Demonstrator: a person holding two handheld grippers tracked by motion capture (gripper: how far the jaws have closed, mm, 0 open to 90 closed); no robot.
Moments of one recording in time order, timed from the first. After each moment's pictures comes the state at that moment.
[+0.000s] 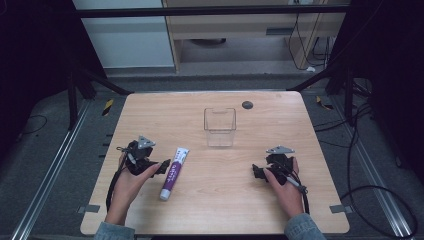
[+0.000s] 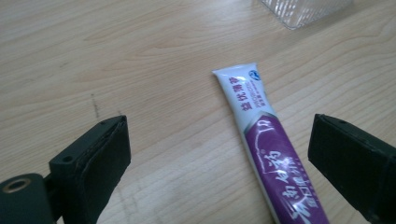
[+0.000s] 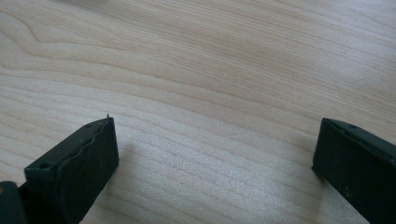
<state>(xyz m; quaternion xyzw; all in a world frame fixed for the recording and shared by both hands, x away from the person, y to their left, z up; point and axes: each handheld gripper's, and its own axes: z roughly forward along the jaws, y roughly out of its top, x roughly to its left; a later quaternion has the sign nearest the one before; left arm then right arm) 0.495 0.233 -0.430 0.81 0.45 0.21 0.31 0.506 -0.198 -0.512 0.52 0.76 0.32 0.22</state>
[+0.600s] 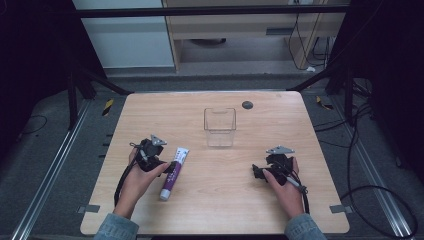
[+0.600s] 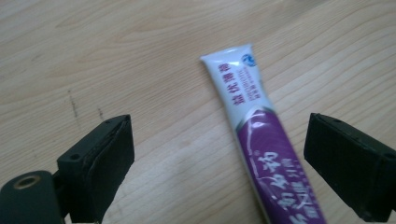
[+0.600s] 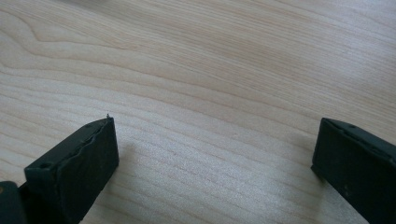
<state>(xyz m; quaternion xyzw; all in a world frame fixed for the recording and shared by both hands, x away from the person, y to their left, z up) 0.513 0.210 -0.439 0.84 0.45 0.20 0.25 0.506 -0.198 -0.513 0.52 0.76 0.32 0.23</state>
